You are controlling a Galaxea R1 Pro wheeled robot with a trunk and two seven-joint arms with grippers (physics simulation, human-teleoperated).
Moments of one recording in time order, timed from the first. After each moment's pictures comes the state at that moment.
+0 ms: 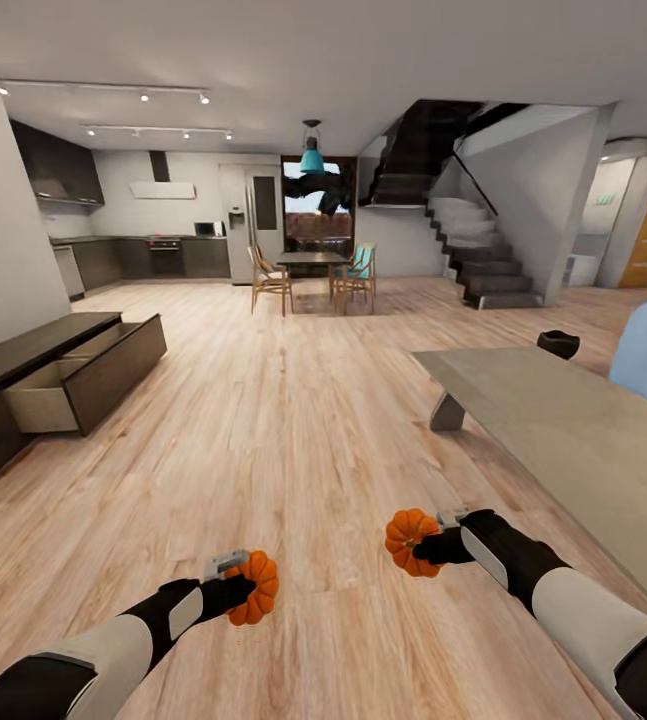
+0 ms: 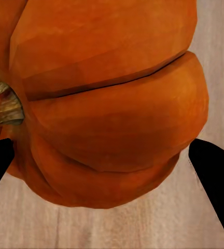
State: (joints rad) left arm -0.78 0.00 -0.18 -0.05 0.49 0.20 -0.16; right arm -0.84 -0.19 0.64 -0.45 -0.58 0.62 0.08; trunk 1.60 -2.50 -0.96
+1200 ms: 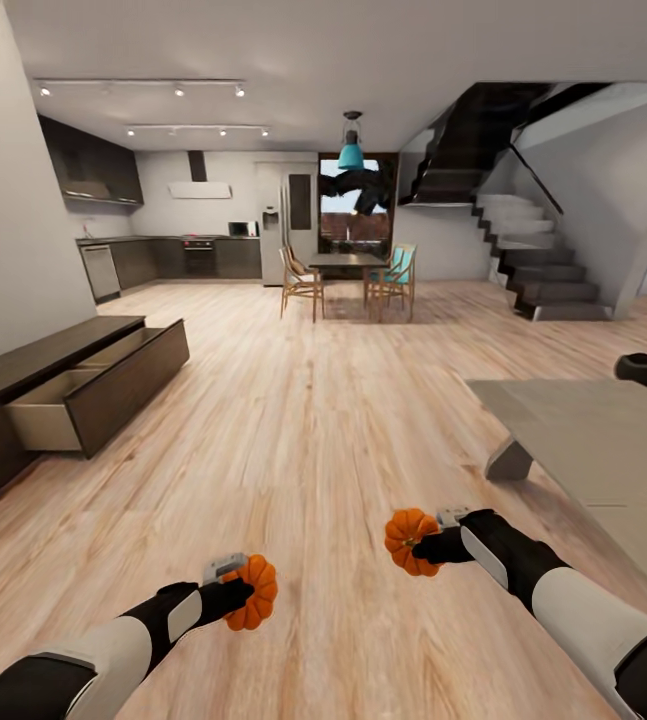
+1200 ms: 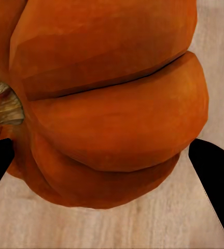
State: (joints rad) left arm -0.78 0.00 -0.18 -0.04 0.49 0.20 -0.16; right arm -0.84 -0.19 0.64 -0.46 -0.59 0.62 0.08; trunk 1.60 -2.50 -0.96
